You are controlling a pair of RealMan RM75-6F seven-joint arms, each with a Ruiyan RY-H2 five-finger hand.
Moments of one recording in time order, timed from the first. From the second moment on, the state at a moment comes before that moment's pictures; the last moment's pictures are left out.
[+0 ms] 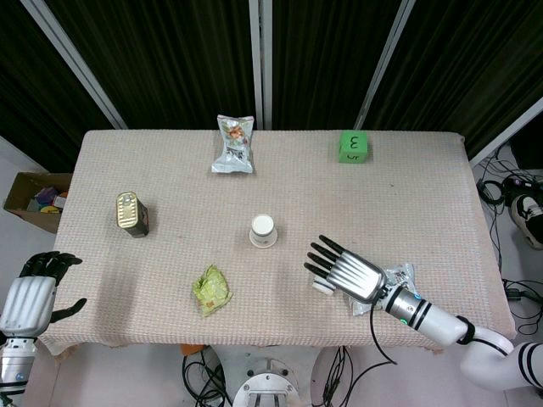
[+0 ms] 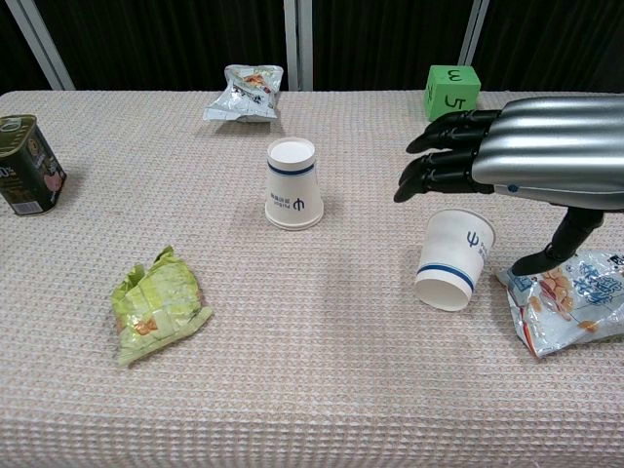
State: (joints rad) left arm -0.03 -1.13 0.00 -1.68 1.54 1.52 0.14; right arm 0.77 -1.18 -0.10 -1.69 -1.76 0.95 -0.37
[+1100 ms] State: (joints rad) left arm 0.01 -1.14 0.01 -1.65 1.52 1.54 0.11; right arm 0.78 -1.38 -0.07 -1.40 -1.86 1.09 -0.10
